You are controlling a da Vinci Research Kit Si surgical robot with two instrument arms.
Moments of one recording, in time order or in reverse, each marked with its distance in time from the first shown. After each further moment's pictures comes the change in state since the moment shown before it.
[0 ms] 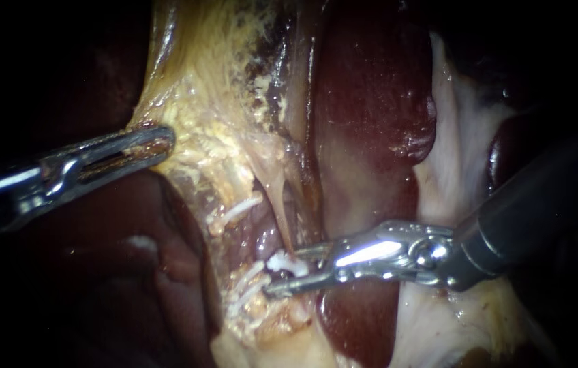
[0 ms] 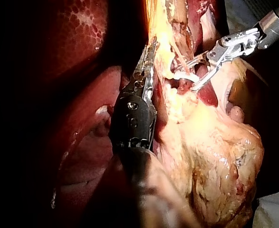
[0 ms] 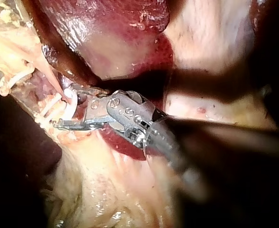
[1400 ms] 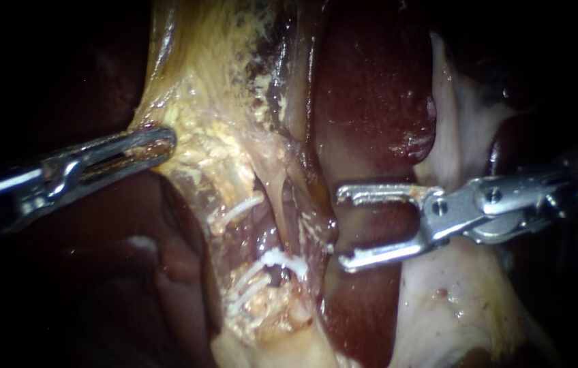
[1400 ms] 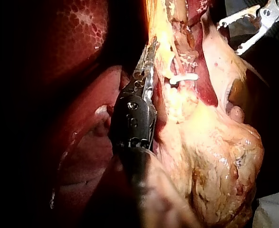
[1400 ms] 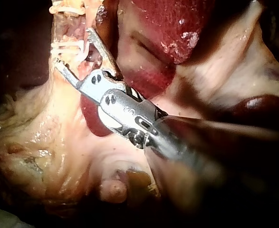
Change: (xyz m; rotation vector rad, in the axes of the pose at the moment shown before) right arm 0.010 -0.004 -0.014 -0.009 0.173 -0.445; left arm 0.001 0.000 0.000 0.007 -0.002 0.000
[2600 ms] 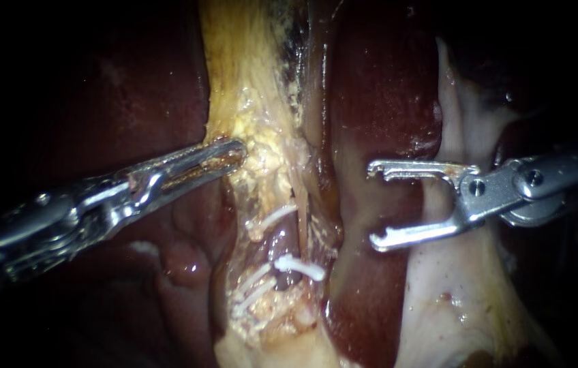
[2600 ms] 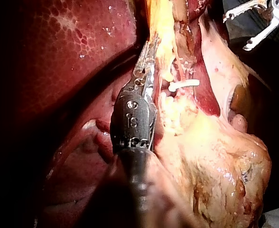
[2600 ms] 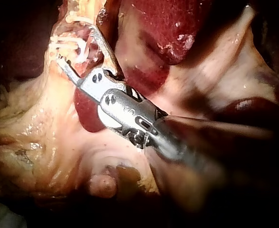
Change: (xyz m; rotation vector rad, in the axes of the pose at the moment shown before) right arm -0.001 0.000 -0.002 0.000 -0.003 -0.006; left arm 0.006 -0.001 0.010 0.088 0.050 0.038
